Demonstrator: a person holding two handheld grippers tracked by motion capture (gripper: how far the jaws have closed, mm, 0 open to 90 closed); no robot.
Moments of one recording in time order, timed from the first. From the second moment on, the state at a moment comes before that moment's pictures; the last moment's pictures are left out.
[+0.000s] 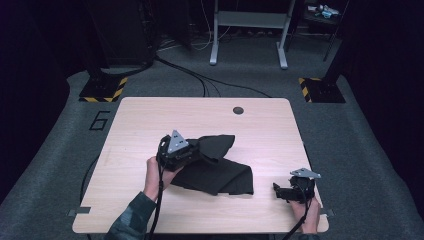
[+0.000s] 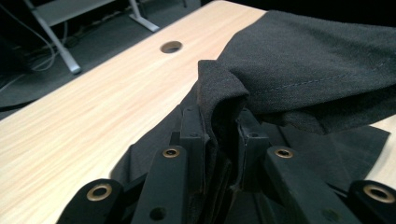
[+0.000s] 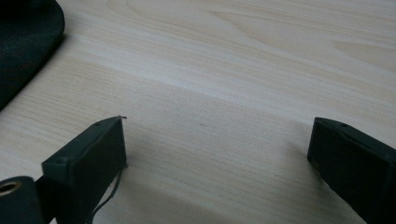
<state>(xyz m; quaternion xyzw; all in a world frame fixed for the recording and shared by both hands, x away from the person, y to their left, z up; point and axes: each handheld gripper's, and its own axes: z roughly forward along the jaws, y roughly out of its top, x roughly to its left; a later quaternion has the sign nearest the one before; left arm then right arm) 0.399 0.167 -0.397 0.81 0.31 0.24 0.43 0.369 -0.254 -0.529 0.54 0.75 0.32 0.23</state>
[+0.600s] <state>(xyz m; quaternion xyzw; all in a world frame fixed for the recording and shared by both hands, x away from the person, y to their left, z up) 0.395 0.237 -0.381 0.76 0.38 0.29 0.45 0.368 -0.254 -0.529 0.54 0.75 0.32 0.23</state>
